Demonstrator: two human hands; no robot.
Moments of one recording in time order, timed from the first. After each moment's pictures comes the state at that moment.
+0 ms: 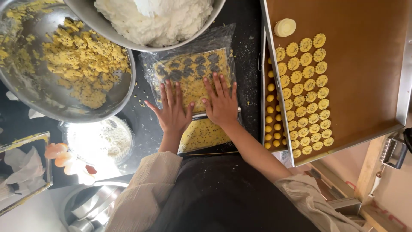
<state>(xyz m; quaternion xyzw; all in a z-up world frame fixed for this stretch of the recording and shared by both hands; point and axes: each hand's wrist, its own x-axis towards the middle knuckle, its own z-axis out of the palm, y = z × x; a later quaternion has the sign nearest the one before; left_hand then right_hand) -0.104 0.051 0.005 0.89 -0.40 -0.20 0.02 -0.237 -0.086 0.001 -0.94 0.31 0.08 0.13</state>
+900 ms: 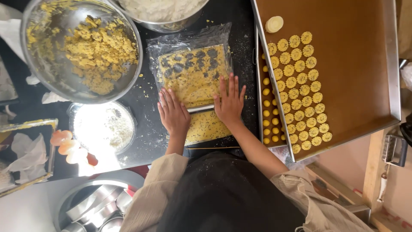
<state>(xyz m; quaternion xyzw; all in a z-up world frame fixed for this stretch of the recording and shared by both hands) -0.148 0.086 -0.010 0.94 -0.33 -0.06 0.09 -0.280 -0.074 -0.011 -0.92 0.38 0.02 0.10</state>
